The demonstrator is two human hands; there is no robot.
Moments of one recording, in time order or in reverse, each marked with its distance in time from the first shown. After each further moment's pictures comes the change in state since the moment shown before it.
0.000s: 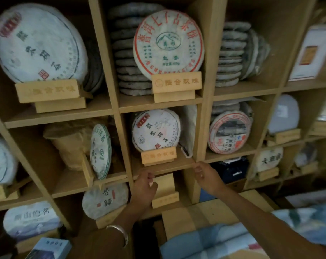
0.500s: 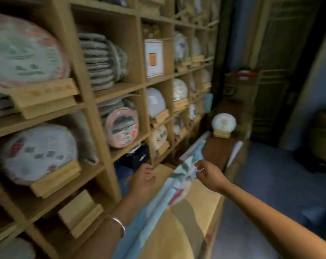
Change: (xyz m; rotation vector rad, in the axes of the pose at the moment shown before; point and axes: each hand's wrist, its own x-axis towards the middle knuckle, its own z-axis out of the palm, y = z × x) left_hand -0.065 0.130 0.139 -0.222 -0.695 0.343; right_hand -0.252 0.074 -0.128 -0.271 0.450 0.451
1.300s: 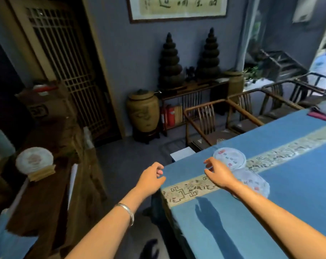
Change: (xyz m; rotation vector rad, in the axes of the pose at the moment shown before) left_hand -0.100 0.309 0.557 0.175 -1.036 0.711; right_hand -0.359 0.368 -0.281 -0.079 0.616 1.009
